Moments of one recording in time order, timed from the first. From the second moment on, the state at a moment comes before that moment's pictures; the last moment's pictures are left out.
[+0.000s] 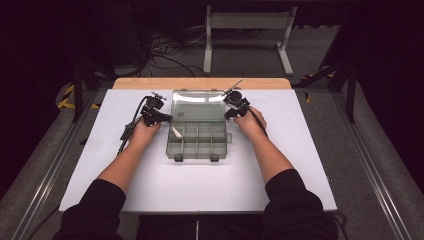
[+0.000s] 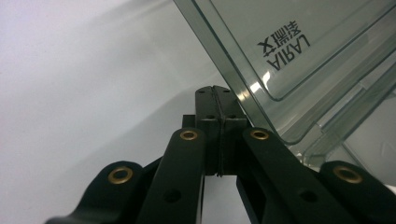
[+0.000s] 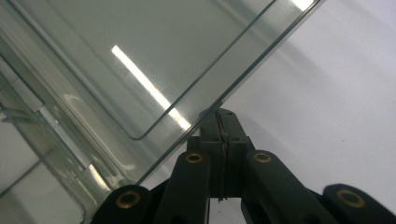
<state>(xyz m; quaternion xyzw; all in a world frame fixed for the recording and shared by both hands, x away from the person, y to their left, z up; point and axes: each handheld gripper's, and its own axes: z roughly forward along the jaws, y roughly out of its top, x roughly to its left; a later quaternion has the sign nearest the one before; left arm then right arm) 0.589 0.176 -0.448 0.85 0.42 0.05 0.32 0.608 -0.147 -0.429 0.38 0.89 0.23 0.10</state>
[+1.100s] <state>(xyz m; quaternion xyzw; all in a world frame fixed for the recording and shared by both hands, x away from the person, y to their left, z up) 0.586 0.178 -0.433 0.84 0.42 0.08 0.34 0.606 -0.145 -0.411 0.37 0.88 0.27 0.13</state>
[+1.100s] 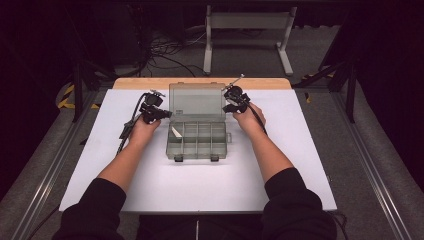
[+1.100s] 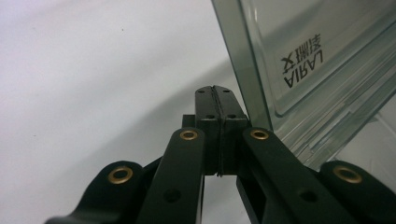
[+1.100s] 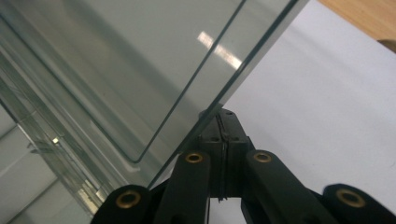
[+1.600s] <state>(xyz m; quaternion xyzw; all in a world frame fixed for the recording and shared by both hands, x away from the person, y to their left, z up) 0.581 0.181 -0.422 0.83 0.41 0.09 0.36 0.599 -0.150 -0.395 0.37 0.87 0.31 0.14</state>
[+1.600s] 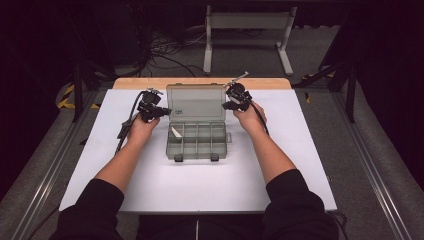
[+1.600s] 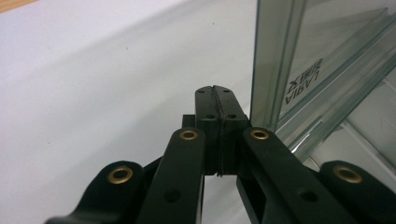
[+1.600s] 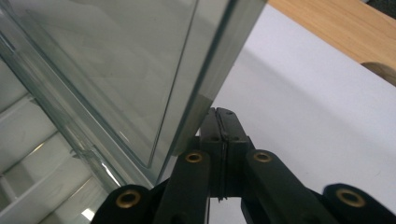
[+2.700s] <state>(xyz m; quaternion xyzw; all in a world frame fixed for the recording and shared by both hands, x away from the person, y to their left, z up) 0.556 0.188 -0.389 0.83 0.38 0.08 0.40 0.556 -0.163 -0.350 0.32 0.86 0.36 0.15</state>
